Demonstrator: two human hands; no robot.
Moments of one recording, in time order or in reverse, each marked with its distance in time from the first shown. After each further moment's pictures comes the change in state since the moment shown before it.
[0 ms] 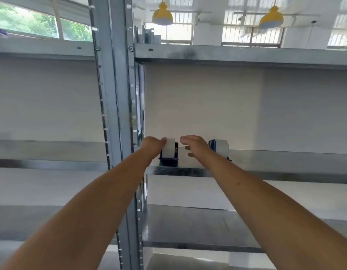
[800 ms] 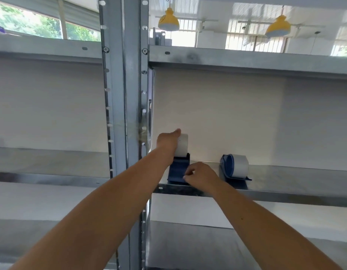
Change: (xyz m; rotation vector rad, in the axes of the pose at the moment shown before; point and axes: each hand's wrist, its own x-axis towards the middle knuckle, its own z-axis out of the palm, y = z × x) left_hand 0.056 0.046 0.011 -0.421 -0.080 -0.100; right_hand 0.053 0.060 0.033 -0.715 -0.031 -0.130
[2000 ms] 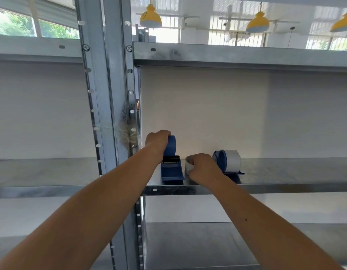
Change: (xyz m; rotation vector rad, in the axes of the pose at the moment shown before) left_hand 0.038 -0.001 -0.003 -0.032 -0.021 -0.059; right_hand -0.009 -0.010 -0.032 -0.232 0.065 0.063
